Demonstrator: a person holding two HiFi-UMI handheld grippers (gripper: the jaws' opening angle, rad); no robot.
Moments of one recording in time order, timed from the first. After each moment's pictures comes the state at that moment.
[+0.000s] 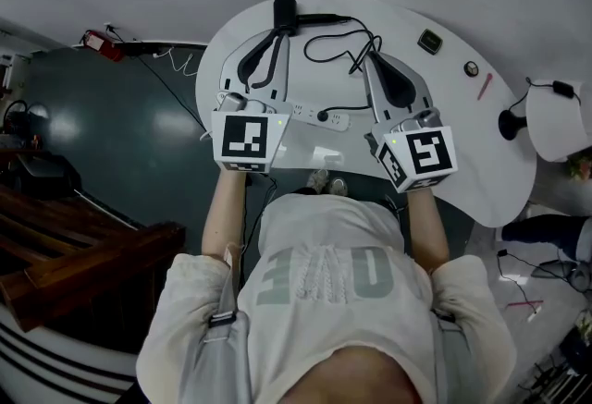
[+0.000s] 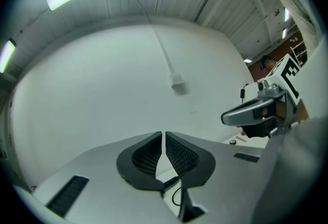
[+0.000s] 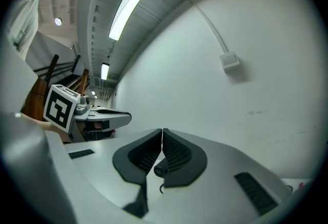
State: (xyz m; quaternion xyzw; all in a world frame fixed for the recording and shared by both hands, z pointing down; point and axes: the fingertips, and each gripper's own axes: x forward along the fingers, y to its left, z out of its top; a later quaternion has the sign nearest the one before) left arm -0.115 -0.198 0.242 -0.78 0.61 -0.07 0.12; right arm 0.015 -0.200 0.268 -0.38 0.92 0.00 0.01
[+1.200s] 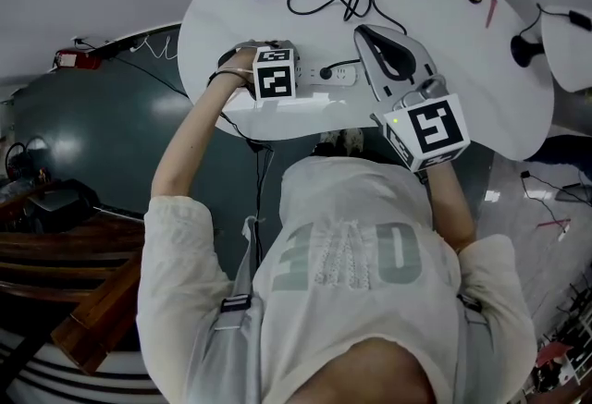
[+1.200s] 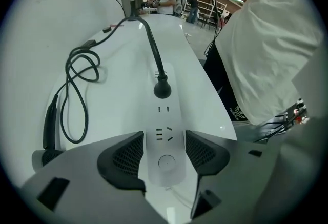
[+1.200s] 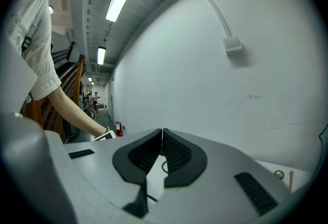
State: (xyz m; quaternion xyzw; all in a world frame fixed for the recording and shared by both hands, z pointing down) left arm -0.098 -0.151 0.579 -0.78 -0.05 -0.62 0.03; right arm -0.002 -0.184 0.324 -0.40 0.91 -0.03 -0.08
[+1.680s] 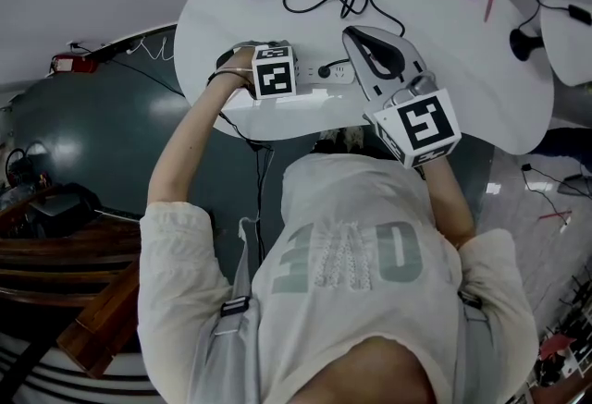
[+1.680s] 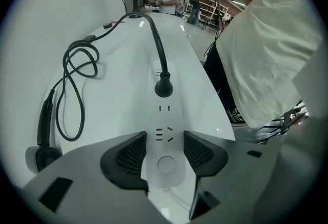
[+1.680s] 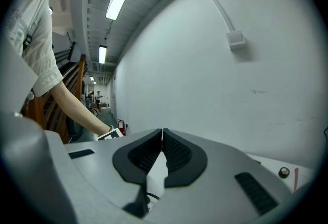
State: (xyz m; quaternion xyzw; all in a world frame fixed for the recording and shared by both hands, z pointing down) left arm -0.098 -0.150 0.584 -0.78 -0.05 -0.63 0.00; right arm -0.012 -0.183 0.337 -0.39 0.91 -0.04 -0.09
